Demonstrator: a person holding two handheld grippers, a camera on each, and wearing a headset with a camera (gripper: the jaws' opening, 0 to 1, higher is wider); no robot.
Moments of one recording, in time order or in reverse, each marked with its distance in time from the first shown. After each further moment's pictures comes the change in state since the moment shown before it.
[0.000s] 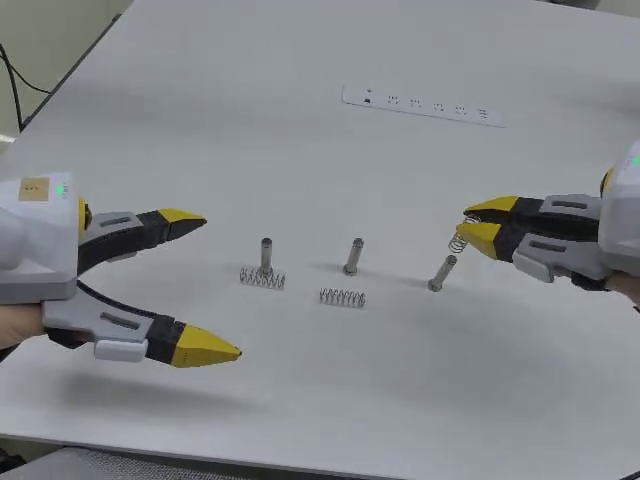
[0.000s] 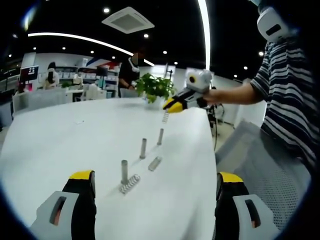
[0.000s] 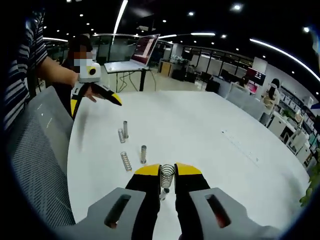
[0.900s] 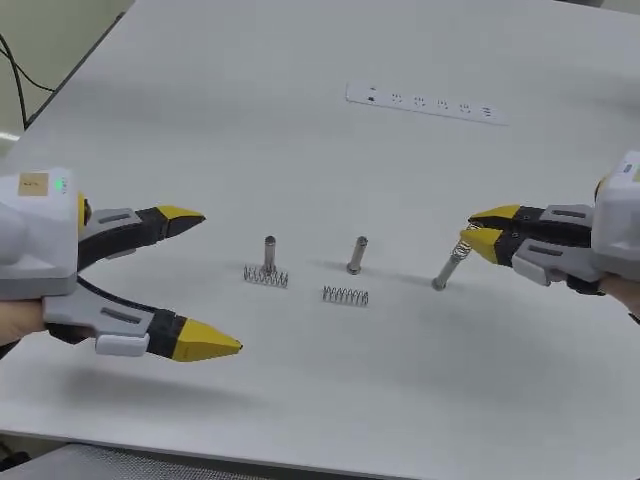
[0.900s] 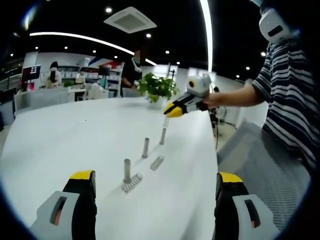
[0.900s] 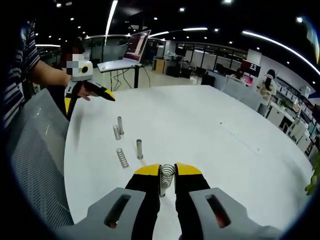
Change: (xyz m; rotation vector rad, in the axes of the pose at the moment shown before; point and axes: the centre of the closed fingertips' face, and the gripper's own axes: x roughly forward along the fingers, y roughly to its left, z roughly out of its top) left arm -0.004 0.003 0.000 -0.008 0.003 0.019; right arm 0.008 -0.004 -0.015 0.059 0.020 -0.021
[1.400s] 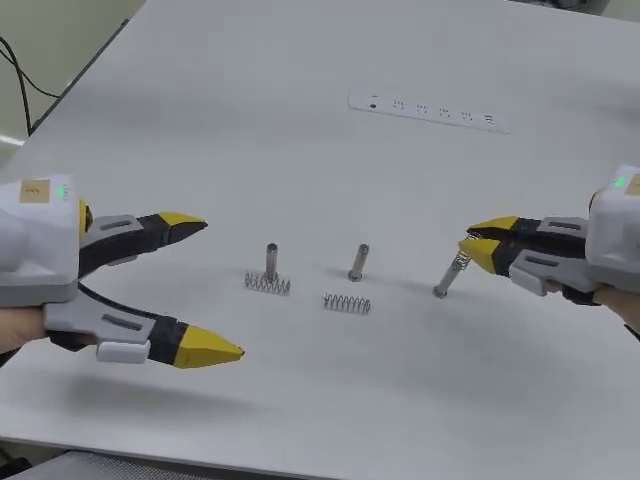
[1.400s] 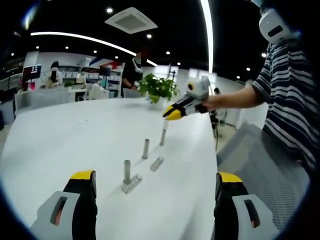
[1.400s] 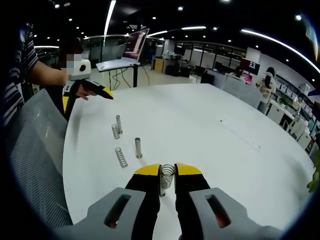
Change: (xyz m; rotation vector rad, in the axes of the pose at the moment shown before) left arm 0.000 -0.001 0.002 -0.009 -0.006 0.003; right arm 0.006 -0.004 -0.005 0.024 0.003 -0.003
